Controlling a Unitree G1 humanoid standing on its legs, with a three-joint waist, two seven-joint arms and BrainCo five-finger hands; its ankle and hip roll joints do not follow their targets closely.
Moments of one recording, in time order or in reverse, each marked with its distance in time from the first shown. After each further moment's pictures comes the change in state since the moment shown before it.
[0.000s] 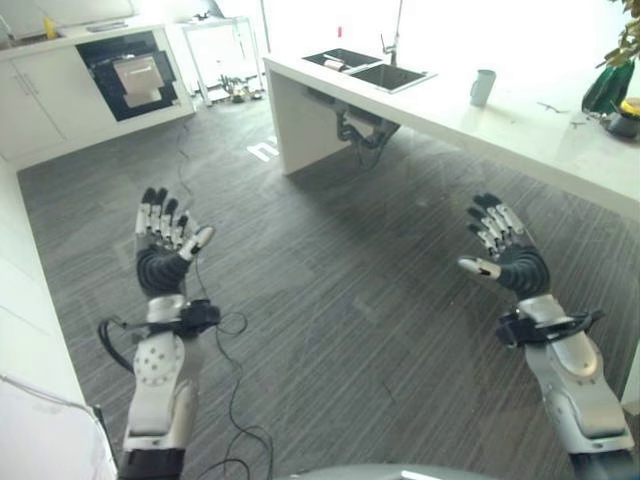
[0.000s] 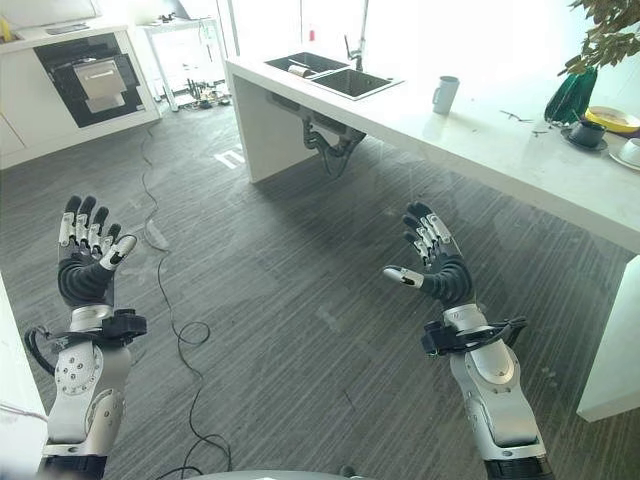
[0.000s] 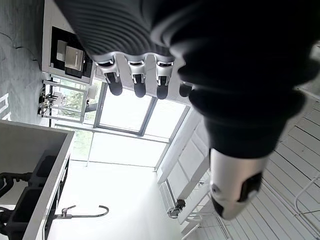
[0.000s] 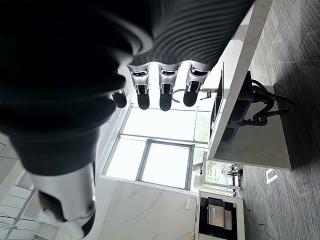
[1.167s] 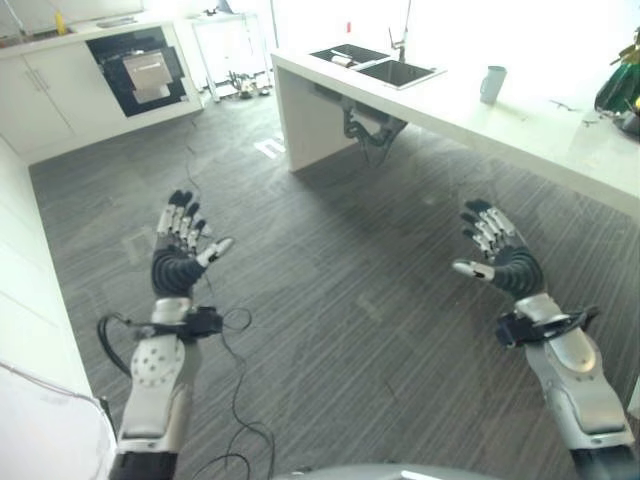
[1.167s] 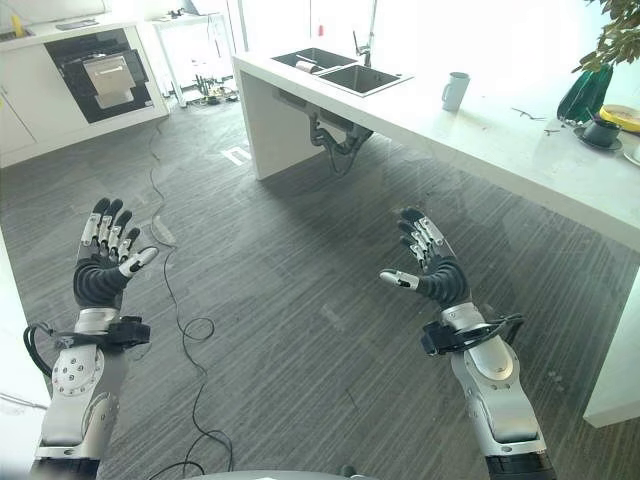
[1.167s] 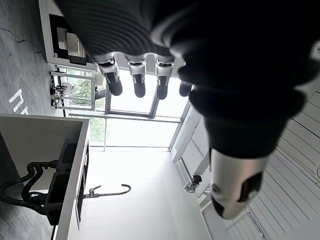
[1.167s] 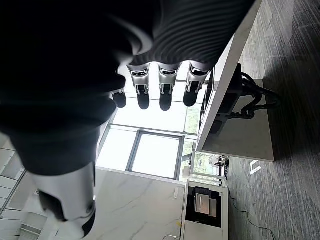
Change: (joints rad) left arm 0.008 0.044 -0.004 0.032 -0.045 0.049 -0.139; right arm -0.035 -0.011 0.001 0.054 -0.026 0.025 0.065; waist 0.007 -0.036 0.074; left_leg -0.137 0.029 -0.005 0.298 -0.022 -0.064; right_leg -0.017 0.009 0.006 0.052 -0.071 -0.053
